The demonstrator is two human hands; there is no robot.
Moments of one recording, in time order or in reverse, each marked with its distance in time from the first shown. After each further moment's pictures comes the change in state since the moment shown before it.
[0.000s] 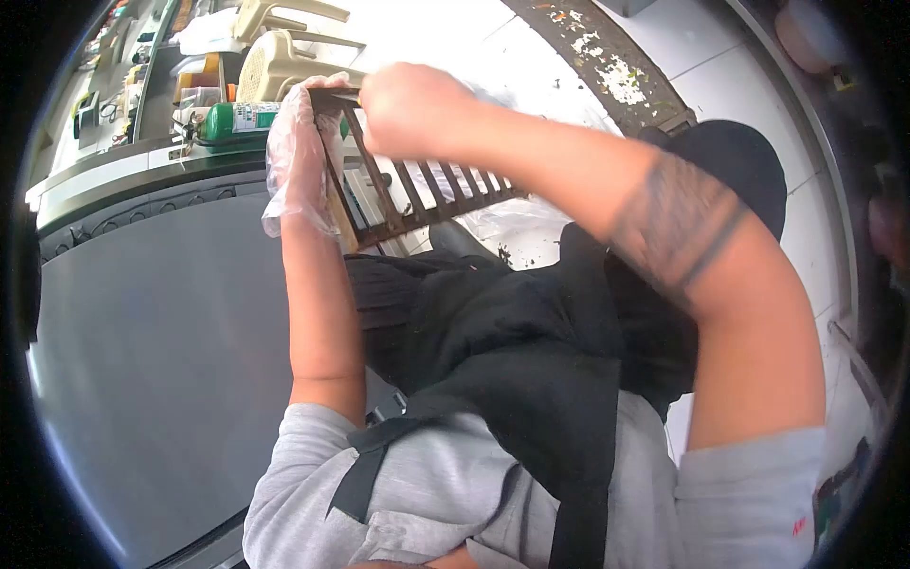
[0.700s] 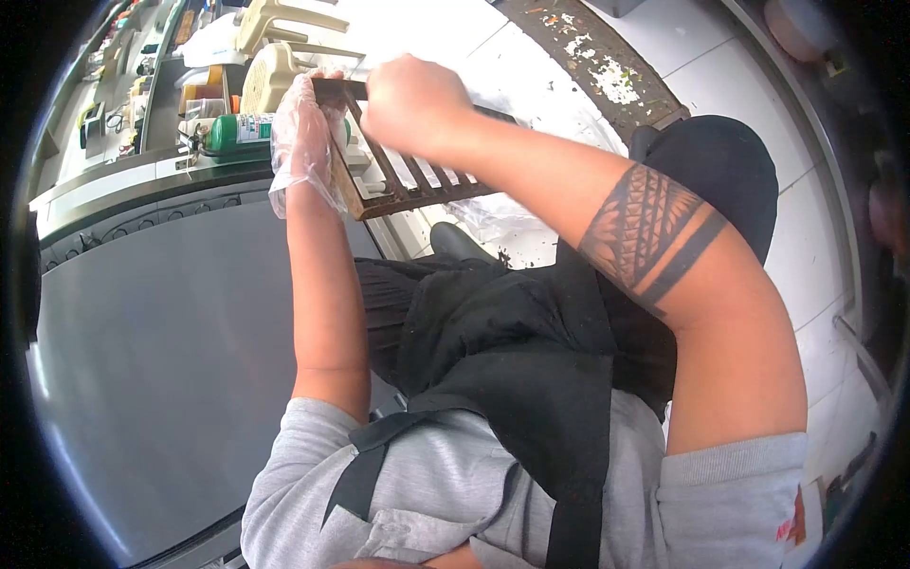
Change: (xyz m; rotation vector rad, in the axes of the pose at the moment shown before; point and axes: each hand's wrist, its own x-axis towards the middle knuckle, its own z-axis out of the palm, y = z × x) left_hand 0.030 -0.002 0.026 0.151 0.120 -0.051; right_hand -0.003 -0.003 -0.018 0.005 0.057 0.324
